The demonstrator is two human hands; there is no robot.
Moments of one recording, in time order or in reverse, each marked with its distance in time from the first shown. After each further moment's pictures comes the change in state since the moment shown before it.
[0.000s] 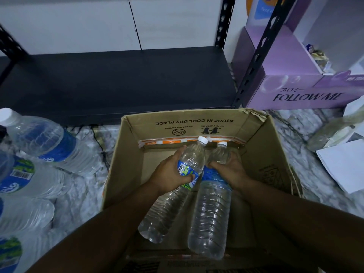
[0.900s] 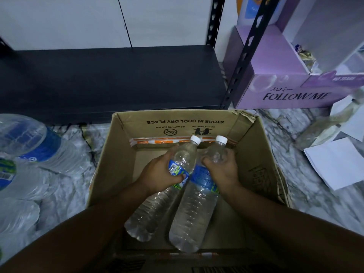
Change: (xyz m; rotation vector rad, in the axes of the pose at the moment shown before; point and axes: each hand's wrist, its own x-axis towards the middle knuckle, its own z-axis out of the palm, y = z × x) left_hand -0.006 0.015 -0.002 0.134 0.011 0.043; right_hand -0.031 -0.009 0.000 0.155 0.214 -0.142
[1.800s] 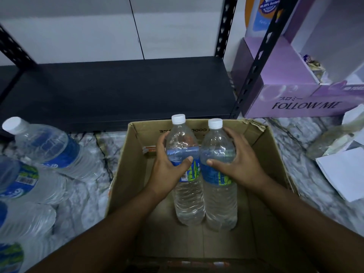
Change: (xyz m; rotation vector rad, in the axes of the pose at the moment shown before) left_hand -0.015 0.043 -0.028 -0.622 0.347 0.082; right_hand -0.005 -0.075 -0.037 -0.335 -0.362 -0.623
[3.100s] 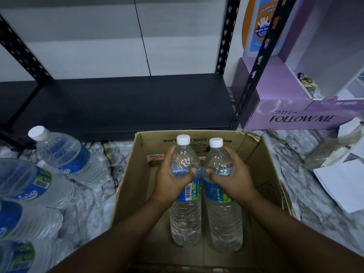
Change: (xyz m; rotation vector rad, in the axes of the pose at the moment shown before) left_hand -0.015 0.008 0.006 -0.011 0.074 -0.025; right_hand -0.020 0.000 0.019 0.164 0.090 0.127
